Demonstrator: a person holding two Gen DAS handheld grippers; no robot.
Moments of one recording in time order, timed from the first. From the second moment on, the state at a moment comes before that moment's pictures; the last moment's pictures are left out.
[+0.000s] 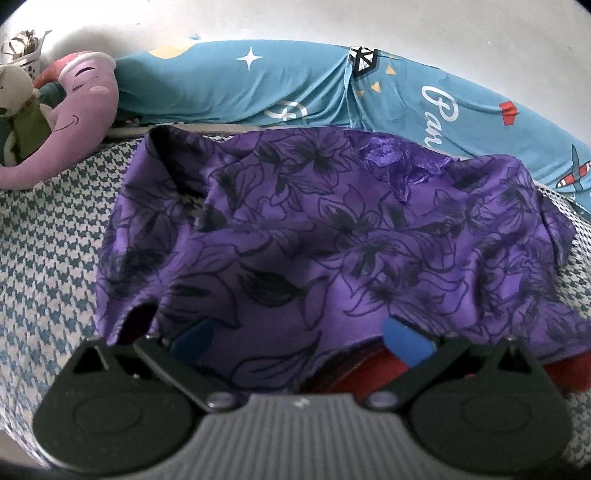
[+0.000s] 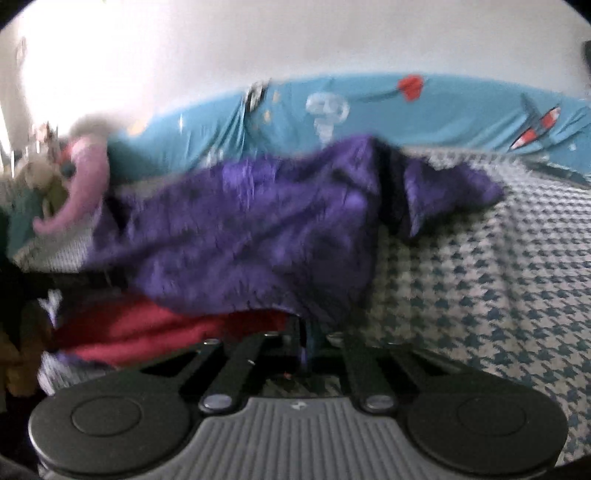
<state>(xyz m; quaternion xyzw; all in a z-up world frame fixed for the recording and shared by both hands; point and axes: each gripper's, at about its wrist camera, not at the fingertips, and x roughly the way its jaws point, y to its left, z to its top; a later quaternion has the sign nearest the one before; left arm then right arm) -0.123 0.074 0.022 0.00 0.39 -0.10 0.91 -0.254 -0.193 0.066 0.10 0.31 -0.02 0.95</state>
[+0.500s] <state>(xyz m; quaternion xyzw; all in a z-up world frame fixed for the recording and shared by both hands) -0.137 0.106 0.025 -0.01 0.40 -0.10 0.91 -0.312 -0.189 0.111 0.08 0.20 -0.19 0.96</state>
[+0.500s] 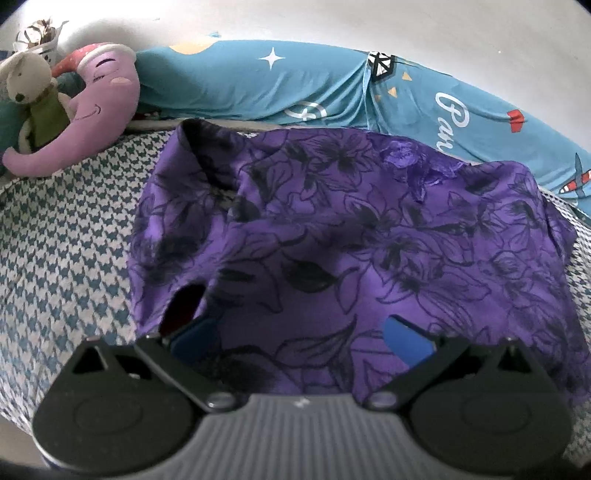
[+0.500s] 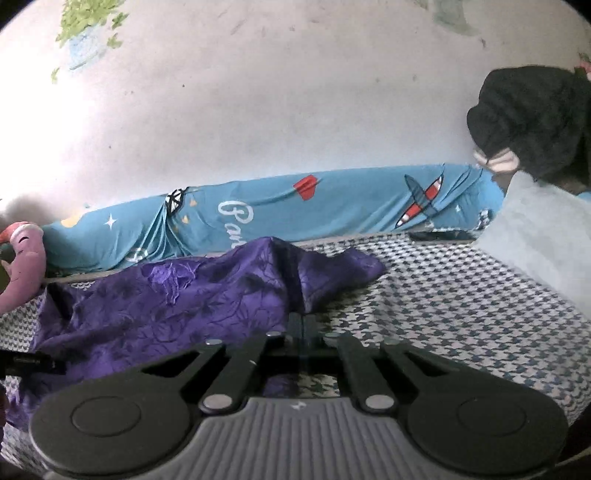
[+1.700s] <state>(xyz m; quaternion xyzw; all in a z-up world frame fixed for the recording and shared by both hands) -0.224 0.058 -0.006 0.10 0.44 -0.22 0.86 -0.237 -0.198 0.055 0.12 0.31 -0.17 0.93</state>
